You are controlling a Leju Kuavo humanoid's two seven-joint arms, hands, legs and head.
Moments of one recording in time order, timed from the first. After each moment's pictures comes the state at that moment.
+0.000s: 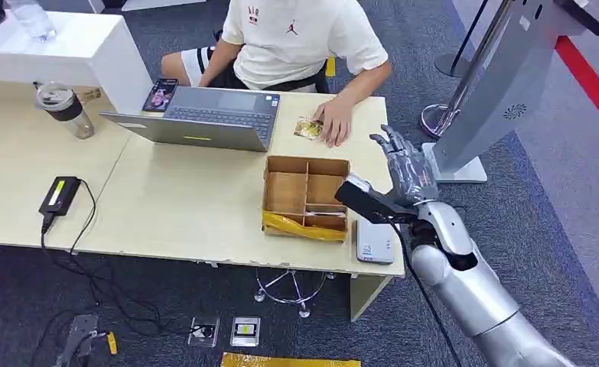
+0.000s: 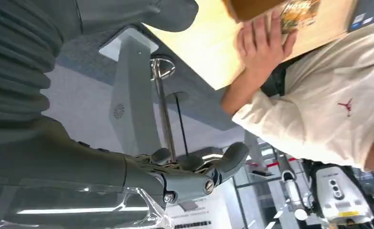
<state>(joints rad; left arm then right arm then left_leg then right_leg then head) -0.34 0.08 1.34 -0.14 -1.29 0.34 -0.38 -0.56 -0.25 0.47 -1.23 1.07 -0.15 0.04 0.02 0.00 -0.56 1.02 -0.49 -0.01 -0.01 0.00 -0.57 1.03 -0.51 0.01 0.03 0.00</state>
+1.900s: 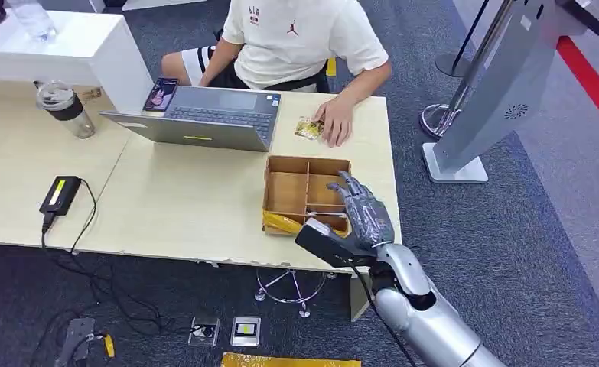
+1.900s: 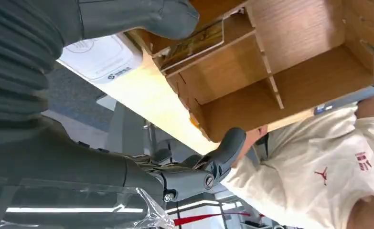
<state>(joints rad) -0.32 0.09 1.33 -0.14 -1.25 0.33 -0.40 -0.44 -0.15 0.59 -1.23 1.04 -0.19 0.11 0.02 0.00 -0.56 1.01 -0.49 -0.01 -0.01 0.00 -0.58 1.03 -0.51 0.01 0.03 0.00</state>
